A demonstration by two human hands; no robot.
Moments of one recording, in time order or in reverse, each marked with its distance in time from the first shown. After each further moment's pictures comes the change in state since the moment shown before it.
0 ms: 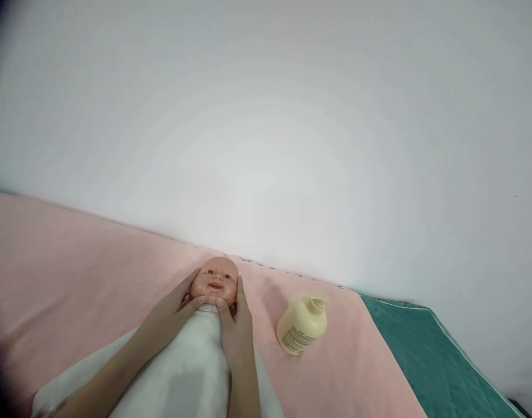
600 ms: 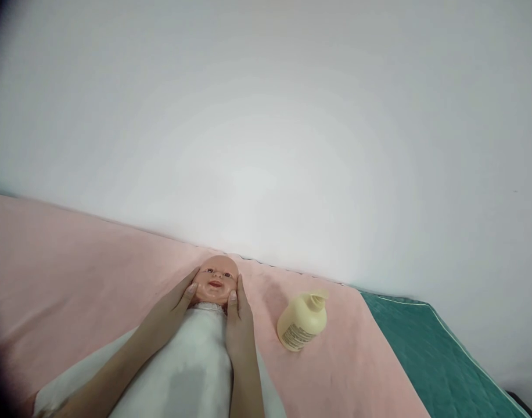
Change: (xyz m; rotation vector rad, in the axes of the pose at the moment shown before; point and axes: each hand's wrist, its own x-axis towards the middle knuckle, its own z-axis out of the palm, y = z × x) left_hand -0.002 0.004 -0.001 -0.015 -0.015 -0.002; right_hand 0.002 0.002 -0.001 -0.036 0.042 -0.029
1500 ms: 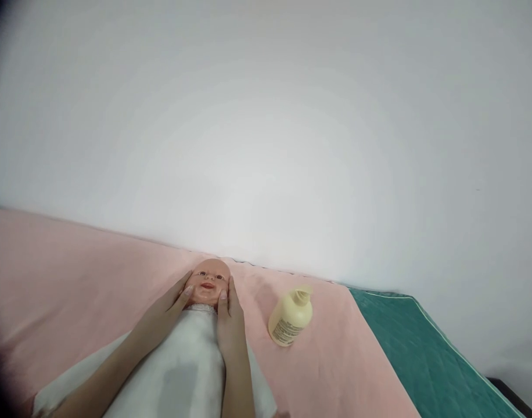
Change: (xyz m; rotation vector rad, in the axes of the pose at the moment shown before) left_hand 0.002 -0.001 -0.001 0.043 -0.008 0.022; right_hand -0.004 -0.008 0.001 -0.019 -0.005 0.009
